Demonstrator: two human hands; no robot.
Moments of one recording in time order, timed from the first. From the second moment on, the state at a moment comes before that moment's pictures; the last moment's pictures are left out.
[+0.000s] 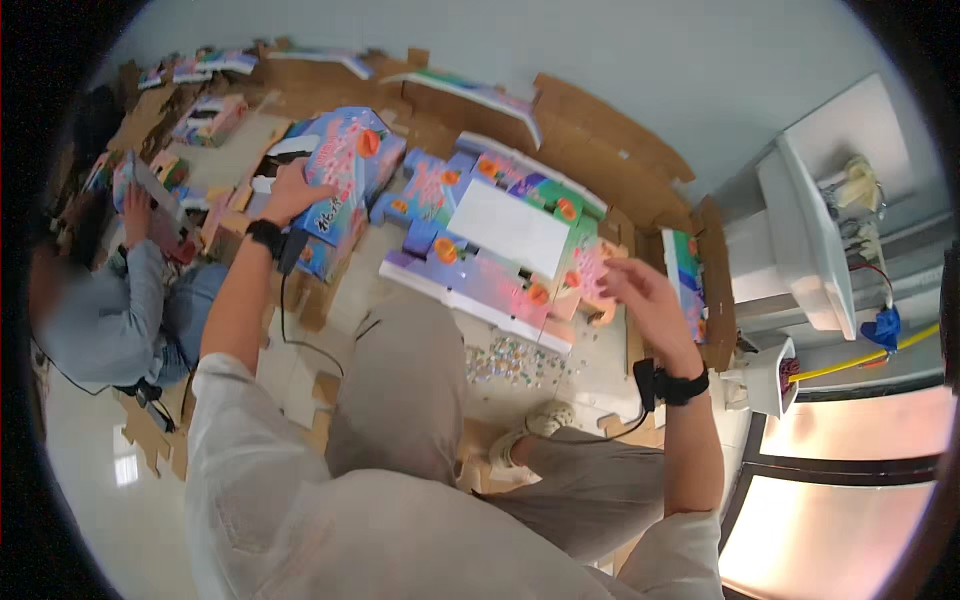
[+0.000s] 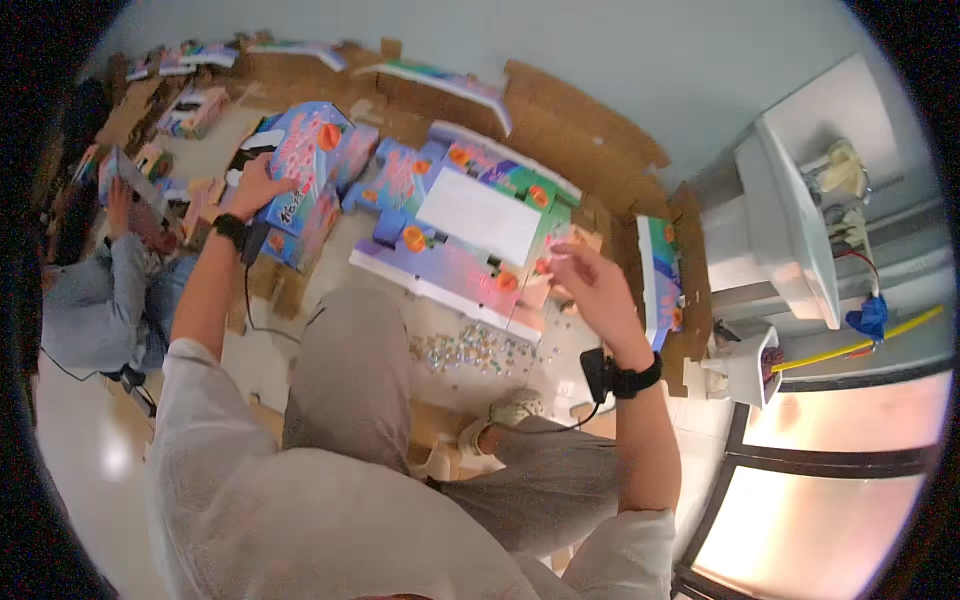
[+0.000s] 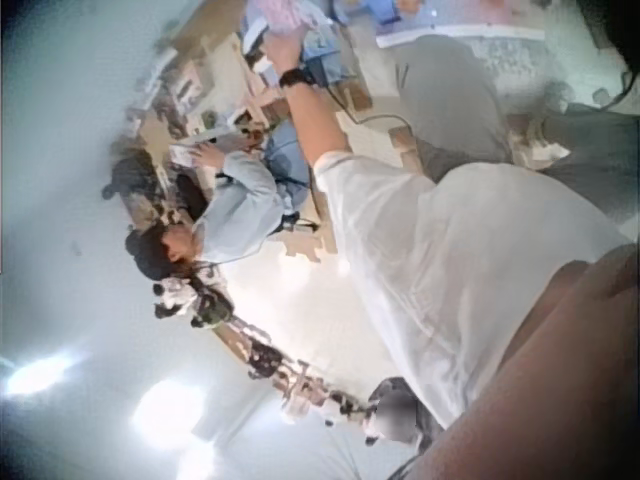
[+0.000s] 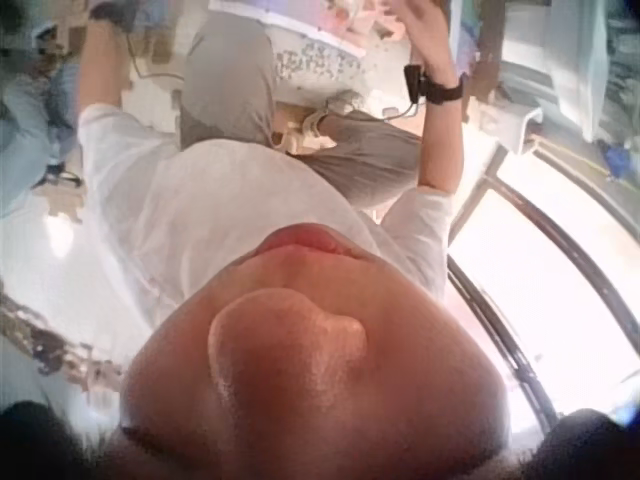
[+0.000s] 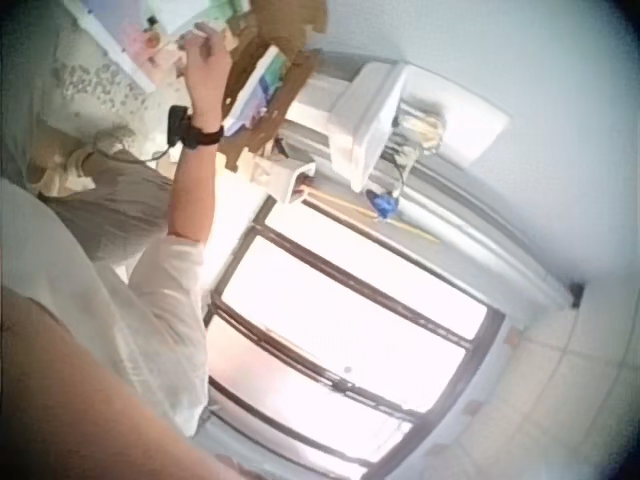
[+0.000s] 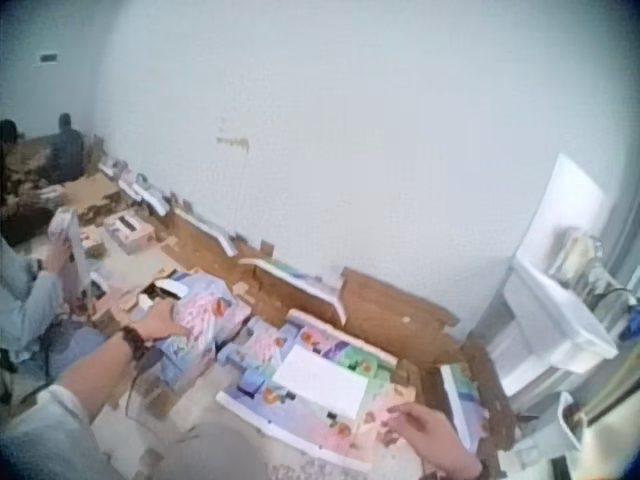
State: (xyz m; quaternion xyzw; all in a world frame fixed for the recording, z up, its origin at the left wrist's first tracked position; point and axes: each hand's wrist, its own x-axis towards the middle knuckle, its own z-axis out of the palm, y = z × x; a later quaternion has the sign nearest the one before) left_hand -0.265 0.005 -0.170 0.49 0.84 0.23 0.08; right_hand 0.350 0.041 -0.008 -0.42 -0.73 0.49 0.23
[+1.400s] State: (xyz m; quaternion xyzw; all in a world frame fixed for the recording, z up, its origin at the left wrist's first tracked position) left_hand 0.231 -0.038 -0.016 0.82 0.36 0.43 0.07; right_hand 0.380 -0.015 0.006 -0.46 -0.47 0.29 0.69
